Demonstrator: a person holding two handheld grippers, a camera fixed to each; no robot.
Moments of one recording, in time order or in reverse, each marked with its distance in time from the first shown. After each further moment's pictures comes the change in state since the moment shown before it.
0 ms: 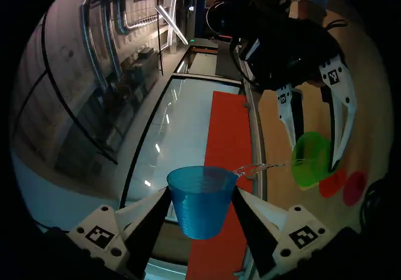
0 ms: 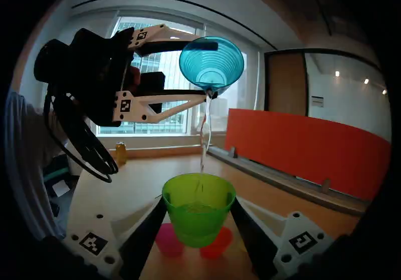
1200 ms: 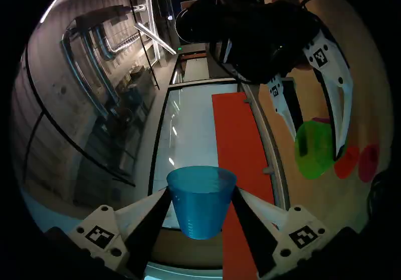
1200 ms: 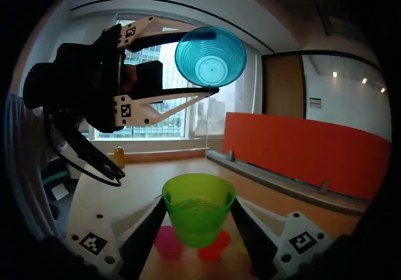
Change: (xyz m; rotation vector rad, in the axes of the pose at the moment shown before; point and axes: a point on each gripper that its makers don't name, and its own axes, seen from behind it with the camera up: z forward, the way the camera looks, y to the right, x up) left arm 0.028 -0.018 0.007 0.056 0.037 0.234; right arm 0.009 0.006 -0.002 -0.014 0.024 0.008
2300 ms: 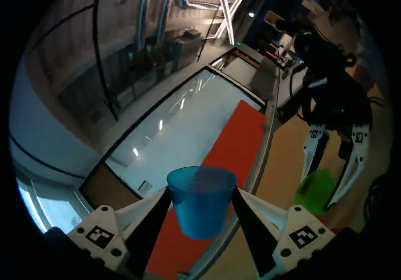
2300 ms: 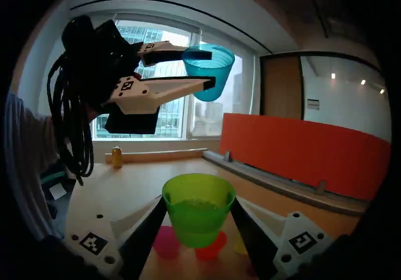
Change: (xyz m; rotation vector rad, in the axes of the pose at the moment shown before) left arm -0.050 0.011 0.001 0.003 -0.094 -0.748; right arm -0.001 0.005 -0.002 -0.018 0.006 -0.006
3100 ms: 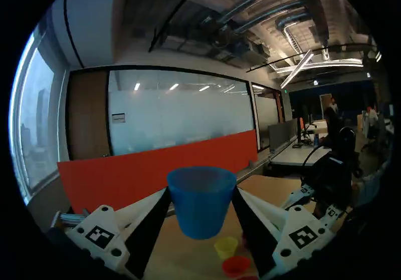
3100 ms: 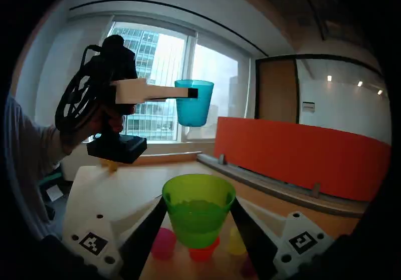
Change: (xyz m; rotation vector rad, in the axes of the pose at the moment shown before) left arm -0.057 -0.004 0.004 -0.049 -0.053 -0.798; right arm 0.008 0.009 -0.009 -0.031 0.018 -0.002
